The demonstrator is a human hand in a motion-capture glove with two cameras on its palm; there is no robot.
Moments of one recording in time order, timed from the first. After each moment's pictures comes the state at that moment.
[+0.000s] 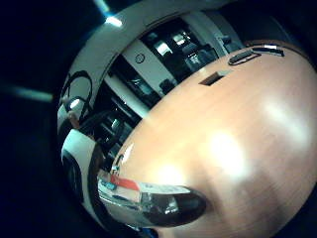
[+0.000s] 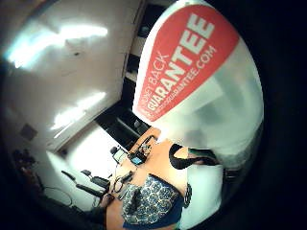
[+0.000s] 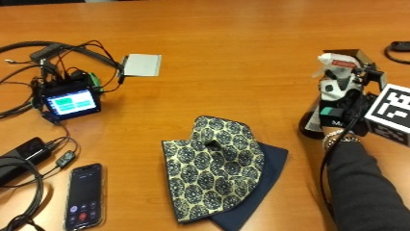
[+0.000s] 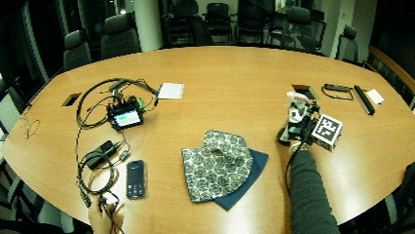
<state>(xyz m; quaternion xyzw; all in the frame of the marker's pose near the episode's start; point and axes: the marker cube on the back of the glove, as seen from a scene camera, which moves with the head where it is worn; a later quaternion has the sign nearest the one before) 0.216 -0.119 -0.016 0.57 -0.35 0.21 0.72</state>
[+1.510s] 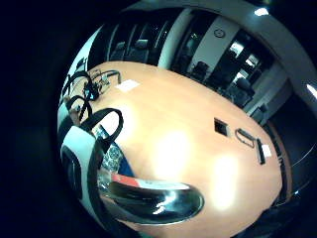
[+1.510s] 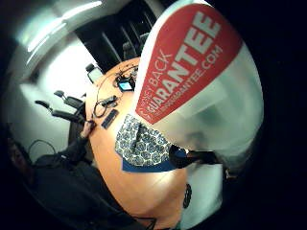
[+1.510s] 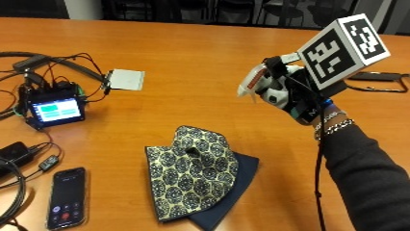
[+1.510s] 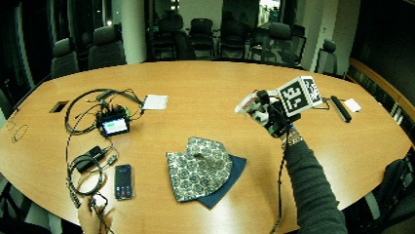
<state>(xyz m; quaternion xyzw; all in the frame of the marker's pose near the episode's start) 0.070 -0.133 -0.084 0.33 -0.06 -0.11 0.94</state>
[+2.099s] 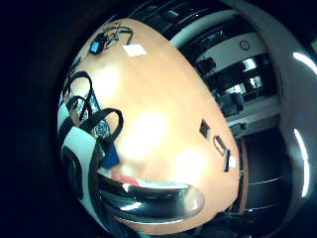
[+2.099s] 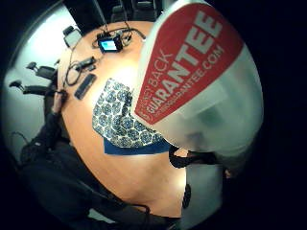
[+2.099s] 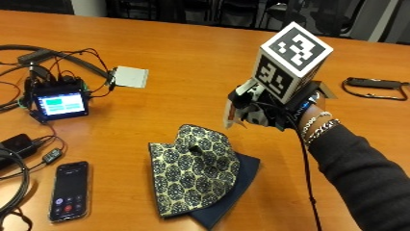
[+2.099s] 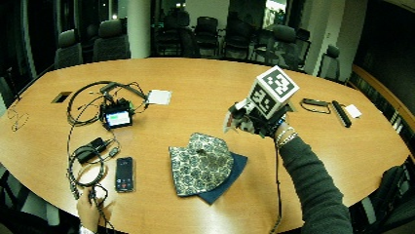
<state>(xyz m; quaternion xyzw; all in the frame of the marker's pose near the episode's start) 0.027 -0.143 -0.056 0.21 0.13 -0.17 0.95</state>
